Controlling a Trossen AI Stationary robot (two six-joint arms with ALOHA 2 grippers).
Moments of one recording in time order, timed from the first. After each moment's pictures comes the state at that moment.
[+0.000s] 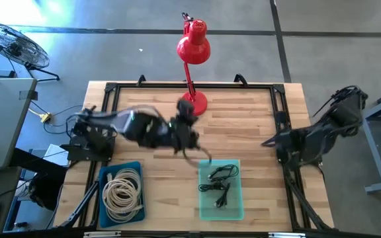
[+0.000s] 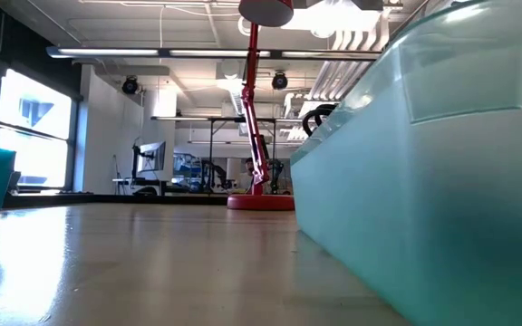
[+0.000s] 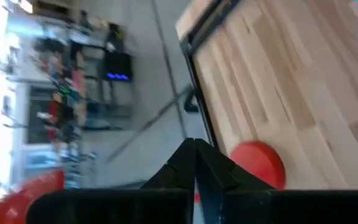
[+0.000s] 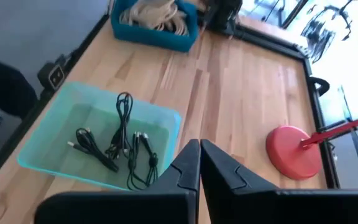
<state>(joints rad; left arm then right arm) -0.29 1.81 2.18 -1.08 -0.85 0.69 0.71 0.98 1.40 -1.16 0.53 0.18</state>
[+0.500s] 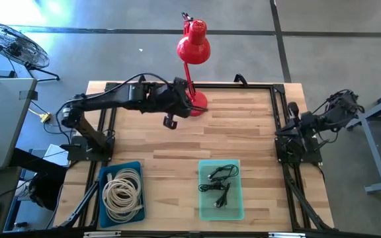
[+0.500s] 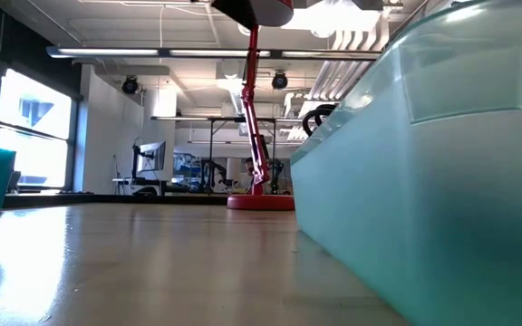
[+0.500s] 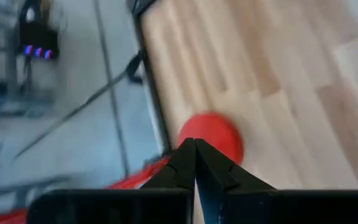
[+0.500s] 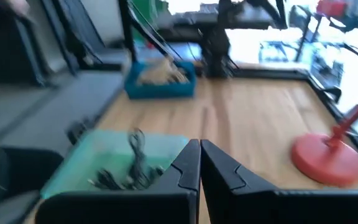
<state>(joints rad) 0.07 1.64 1.86 -1.00 -0.40 0.69 0.71 0.31 0.89 -0.90 0.52 0.22</state>
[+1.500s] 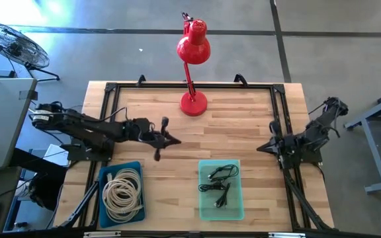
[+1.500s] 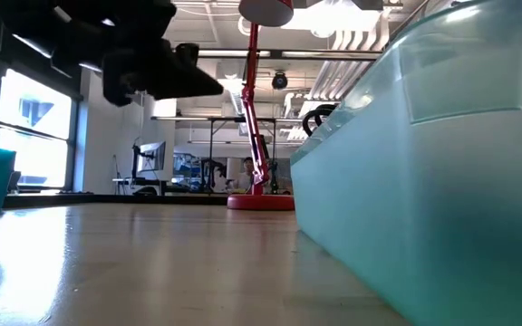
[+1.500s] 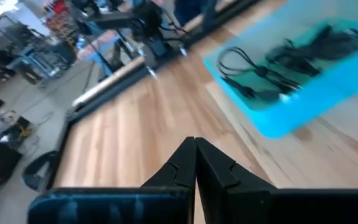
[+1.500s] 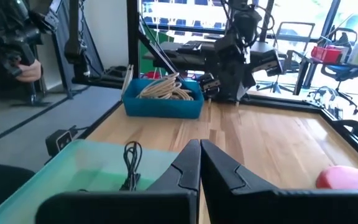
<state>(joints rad) 0.01 1.26 0.51 0.51 0.06 0.57 0.71 0.18 0.36 -0.28 0.54 0.01</state>
